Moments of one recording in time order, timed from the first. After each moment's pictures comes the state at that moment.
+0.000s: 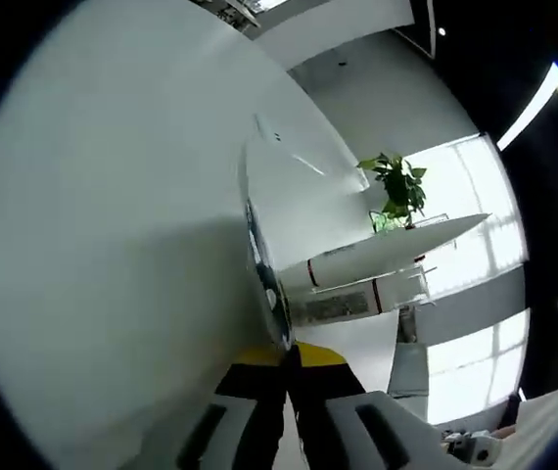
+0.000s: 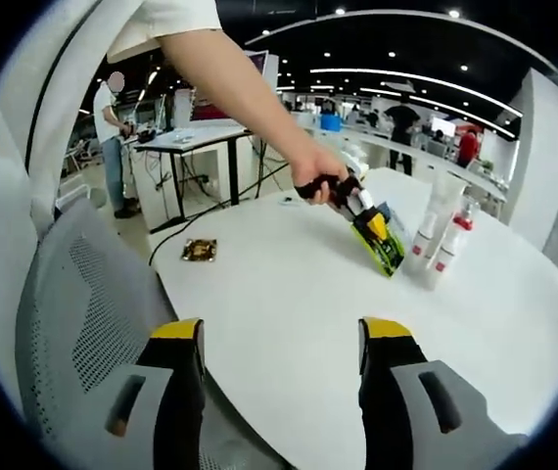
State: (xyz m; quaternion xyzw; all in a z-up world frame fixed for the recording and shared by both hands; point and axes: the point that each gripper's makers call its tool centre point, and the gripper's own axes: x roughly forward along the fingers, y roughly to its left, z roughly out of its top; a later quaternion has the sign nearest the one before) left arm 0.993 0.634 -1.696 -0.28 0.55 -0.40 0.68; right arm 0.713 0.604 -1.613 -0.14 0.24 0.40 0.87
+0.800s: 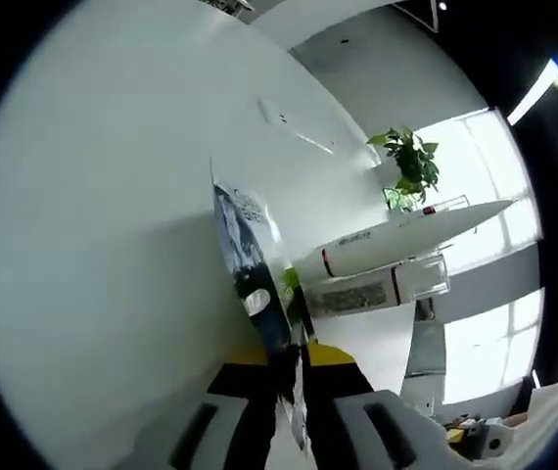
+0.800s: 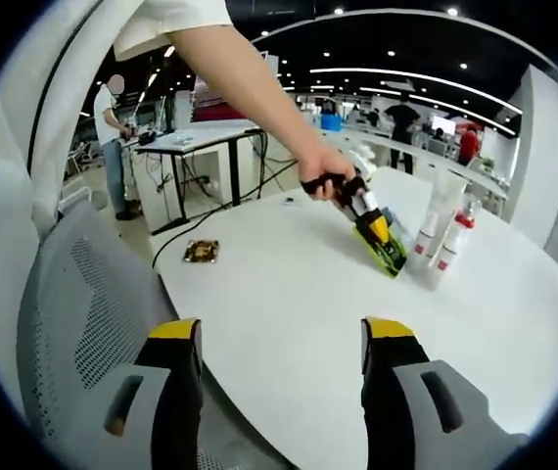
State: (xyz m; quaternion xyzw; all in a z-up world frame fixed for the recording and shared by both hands) left arm 0.988 0.637 -1.701 -0.22 0.58 -0.40 0.67; right arm 0.713 0.606 -1.613 -0.13 0.24 0.40 0.87
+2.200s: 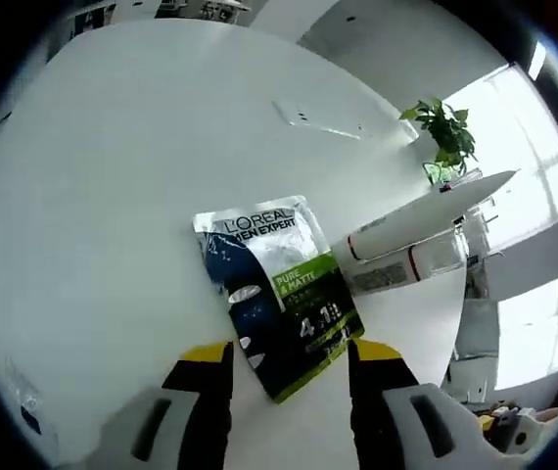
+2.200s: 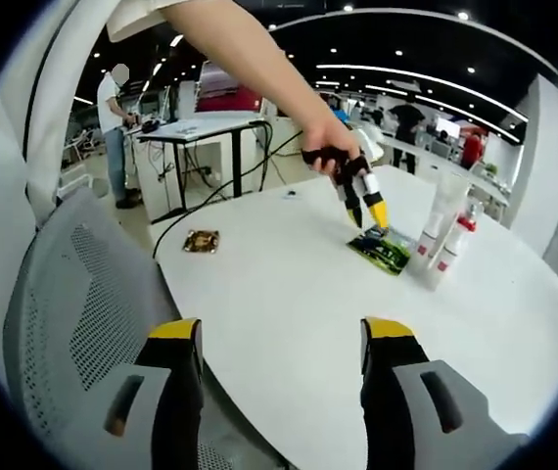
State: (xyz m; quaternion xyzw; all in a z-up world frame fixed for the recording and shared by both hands) left arm 0.978 0.677 -1.685 -0.12 0.60 -0.34 0.72; right arm 0.710 0.607 -1.617 -0.16 0.24 0.41 0.87
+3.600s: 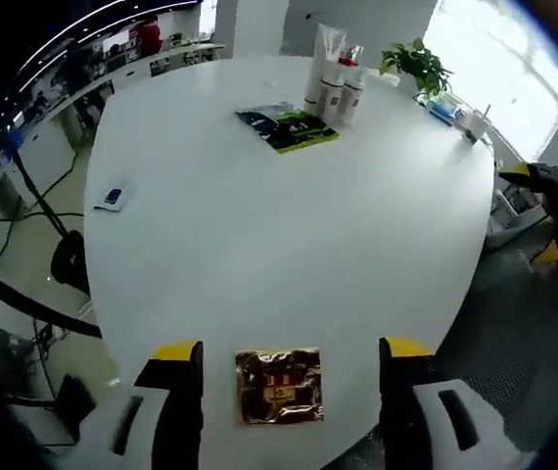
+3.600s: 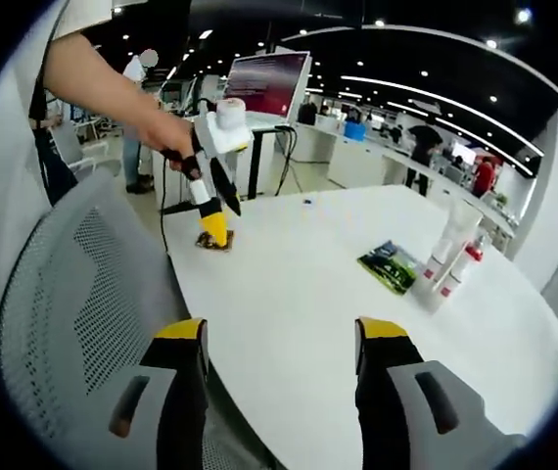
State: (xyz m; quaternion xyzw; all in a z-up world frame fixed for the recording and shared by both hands) left arm 0.751 0.837 -1.705 0.10 0.53 -0.27 0.80; right arm 0.699 0.615 -1.610 -0.20 0.21 0.43 0.85
